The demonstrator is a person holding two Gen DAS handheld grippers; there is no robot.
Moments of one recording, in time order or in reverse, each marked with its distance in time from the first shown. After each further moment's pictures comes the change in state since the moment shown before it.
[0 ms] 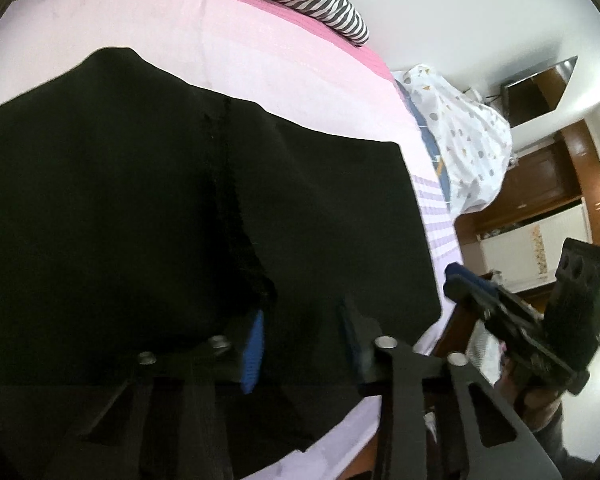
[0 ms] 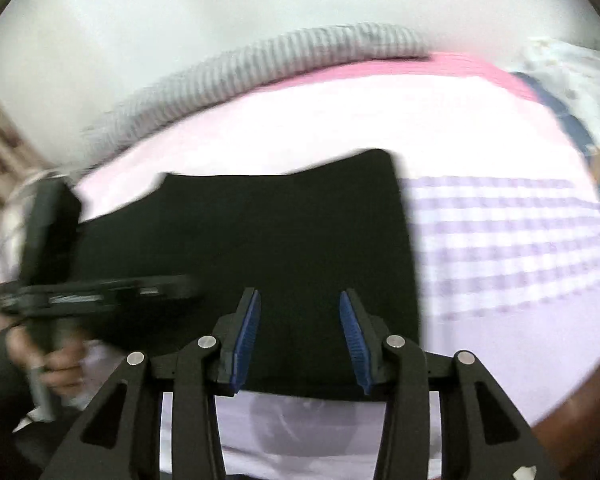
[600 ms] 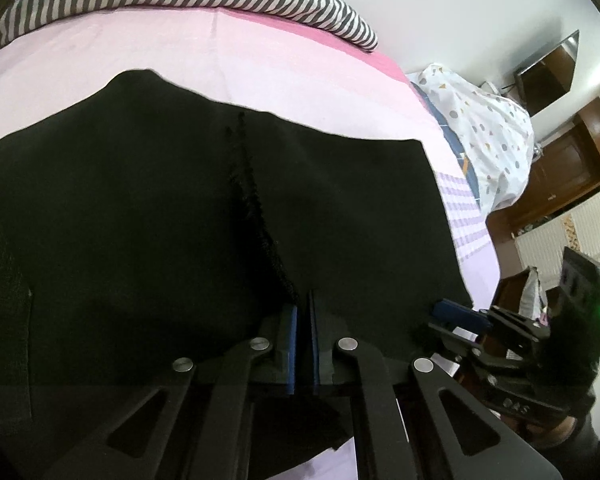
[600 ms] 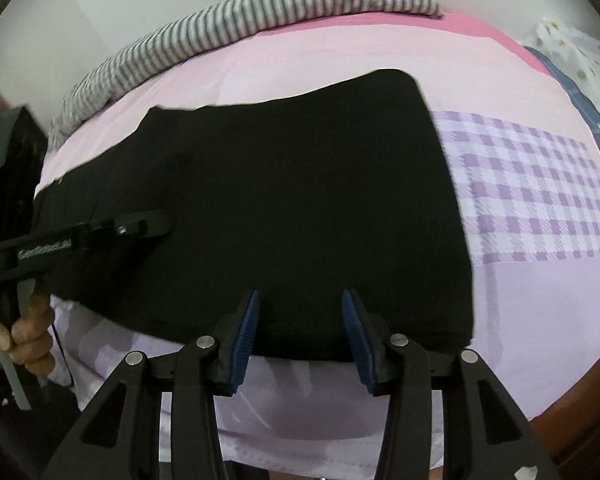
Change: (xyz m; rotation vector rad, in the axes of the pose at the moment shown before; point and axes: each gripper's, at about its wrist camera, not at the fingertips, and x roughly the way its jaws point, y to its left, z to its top) left arm -0.001 -0.004 -0.013 0.068 -0.058 0.129; right arm 0.036 0.020 -0.038 -0.055 0.124 -0.002
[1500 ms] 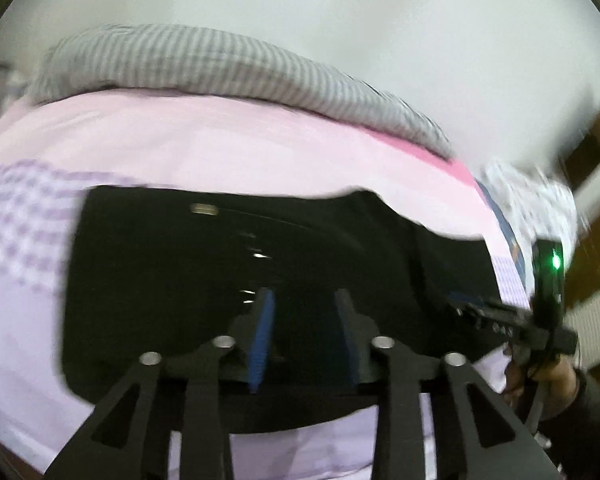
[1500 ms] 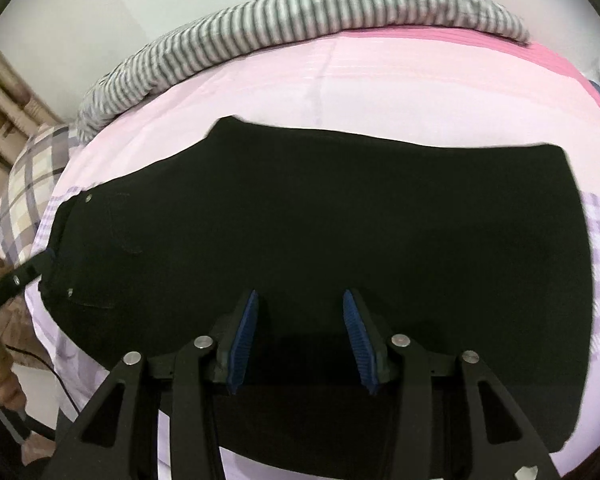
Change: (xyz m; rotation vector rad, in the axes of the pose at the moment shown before) left arm -0.173 0.117 -0.044 -0.162 -0.342 0.230; right arm 0.047 0.086 0.054 -0.068 0.007 0.103
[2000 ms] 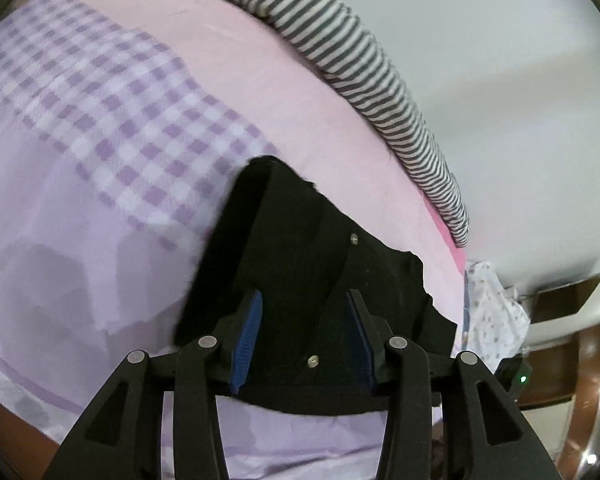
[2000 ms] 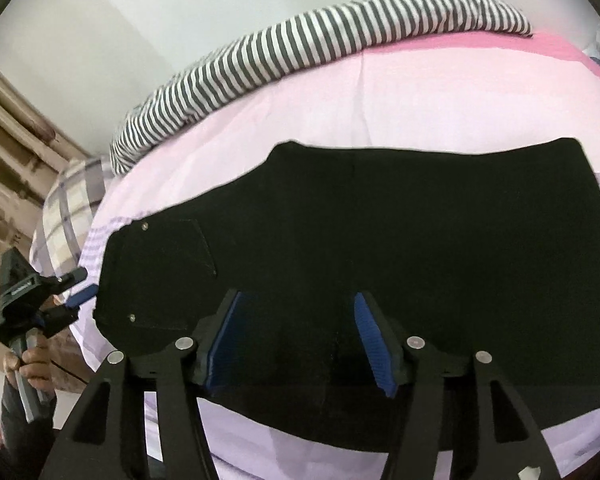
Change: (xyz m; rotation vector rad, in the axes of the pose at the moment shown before) left arm -0.025 0.148 0.011 -0.502 0.097 -0.143; right arm -0.029 0.020 -0.004 0.113 -0.085 0.130
